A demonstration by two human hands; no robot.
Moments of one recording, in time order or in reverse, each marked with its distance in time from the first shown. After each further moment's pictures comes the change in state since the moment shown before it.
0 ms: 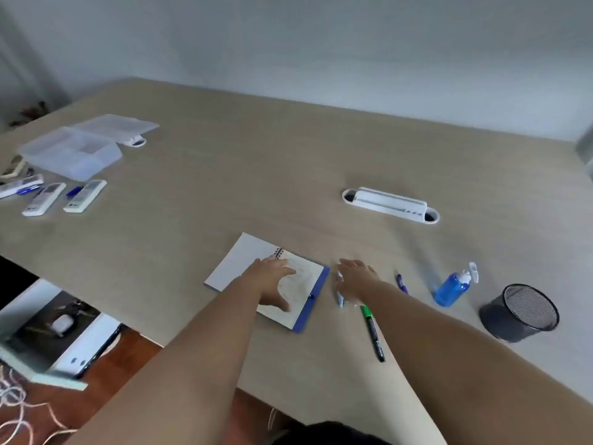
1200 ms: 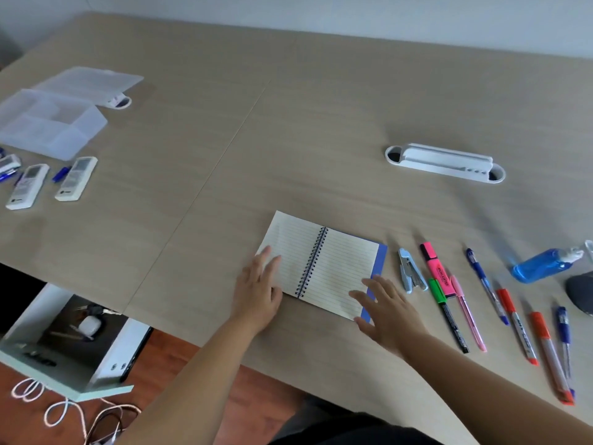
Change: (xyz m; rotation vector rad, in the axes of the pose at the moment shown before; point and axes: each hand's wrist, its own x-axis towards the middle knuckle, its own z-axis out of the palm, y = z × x) left_hand -0.020 -0.137 0.083 -0.214 0.503 -0.036; right_hand -0.013 -0.068 0.094 -0.136 0.150 -0.111
